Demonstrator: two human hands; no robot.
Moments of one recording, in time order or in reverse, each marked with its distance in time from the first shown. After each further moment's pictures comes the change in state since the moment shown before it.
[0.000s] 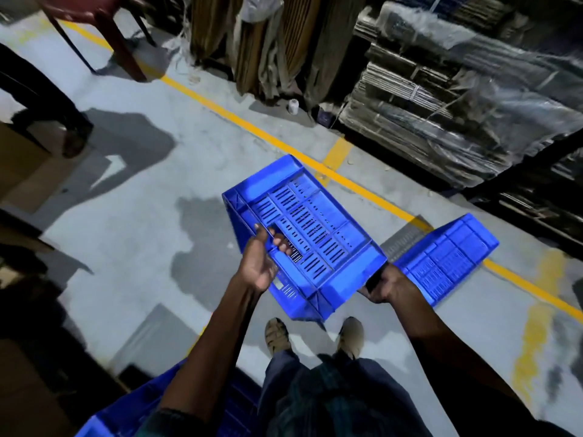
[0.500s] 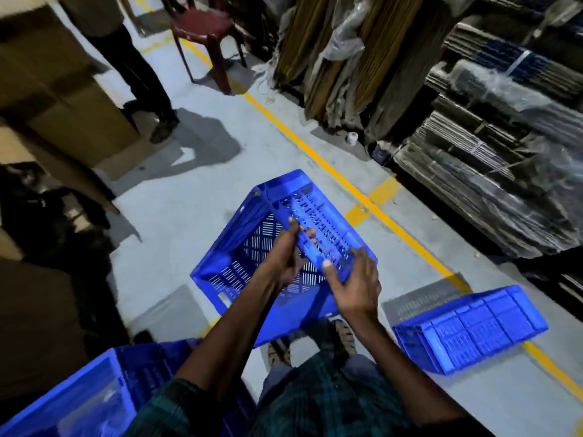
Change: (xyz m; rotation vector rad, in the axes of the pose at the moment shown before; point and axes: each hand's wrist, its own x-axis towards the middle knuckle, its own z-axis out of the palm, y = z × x) left_hand -0.047 0.006 0.040 0.234 0.140 0.192; right_hand -0.054 0.057 0.064 -1.099 0.162 -1.258
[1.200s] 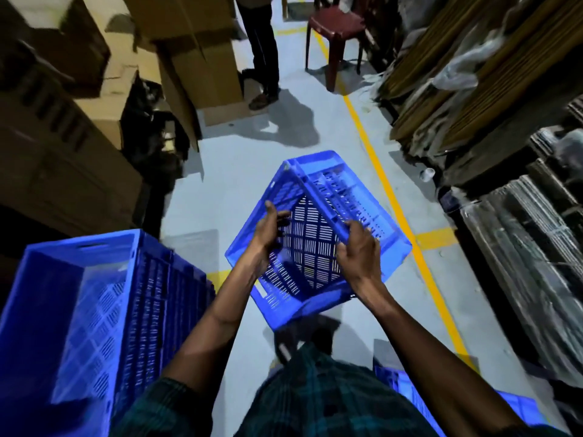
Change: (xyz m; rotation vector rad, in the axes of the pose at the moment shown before) left_hand -0.053 -0.049 -0.003 0.016 0.495 0.244; right_hand 0.060 -0.003 -0.068 -0.260 -0.284 -0.628
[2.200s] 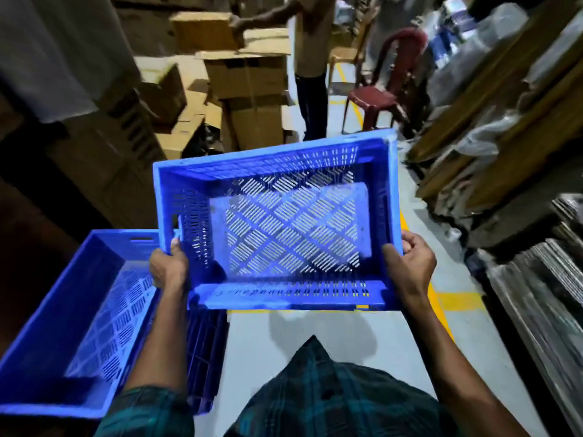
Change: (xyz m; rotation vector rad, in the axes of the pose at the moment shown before) left_hand -0.099 -0.050 -0.182 0.172 1.099 0.071; right_hand -0.025 0.020 -0.075 0.807 0.255 0.118
